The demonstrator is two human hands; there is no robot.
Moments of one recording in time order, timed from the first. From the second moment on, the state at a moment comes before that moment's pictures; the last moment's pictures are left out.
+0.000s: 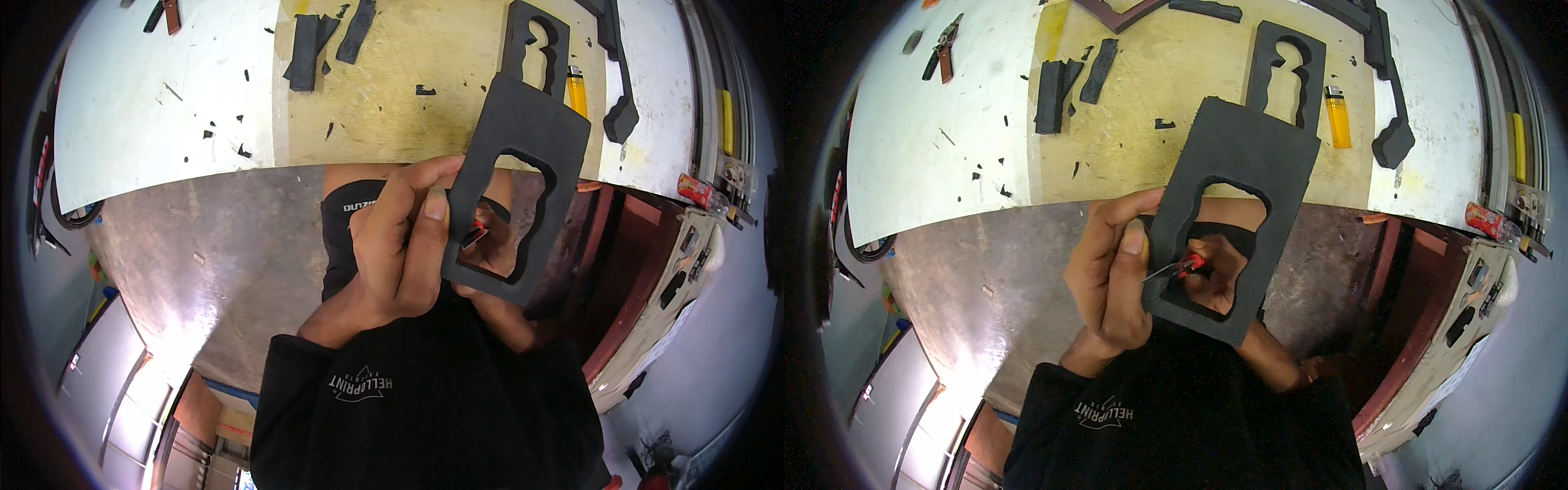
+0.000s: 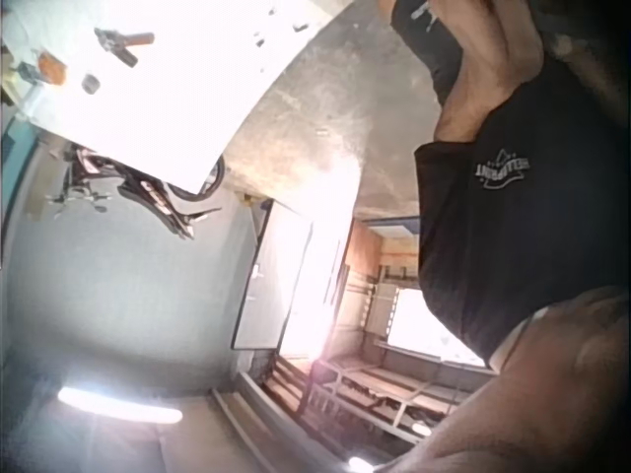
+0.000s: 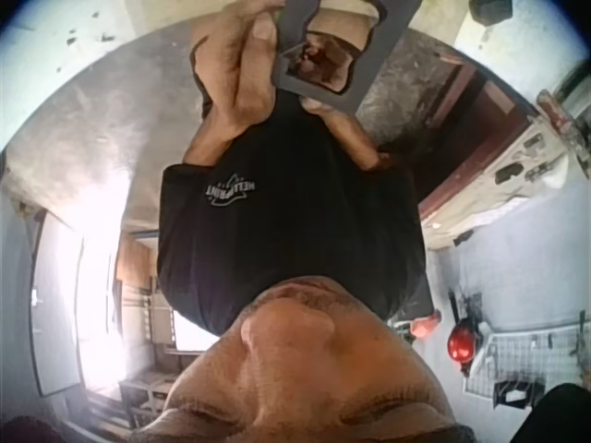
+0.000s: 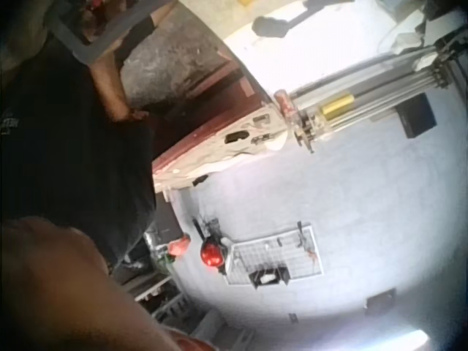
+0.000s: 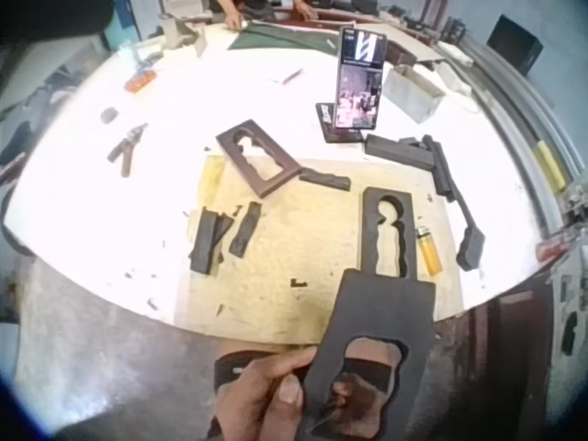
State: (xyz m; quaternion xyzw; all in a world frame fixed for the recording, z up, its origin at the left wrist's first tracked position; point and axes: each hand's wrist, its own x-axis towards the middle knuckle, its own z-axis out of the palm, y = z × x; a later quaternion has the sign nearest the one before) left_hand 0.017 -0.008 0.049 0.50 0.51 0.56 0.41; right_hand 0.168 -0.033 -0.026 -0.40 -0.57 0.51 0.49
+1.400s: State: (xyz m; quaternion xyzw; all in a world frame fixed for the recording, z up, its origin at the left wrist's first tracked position) left_hand 0.029 -0.003 0.039 0.41 0.55 0.58 0.44; right_hand 0.184 -0.036 -0.041 -0.42 -0.72 0.37 0.40
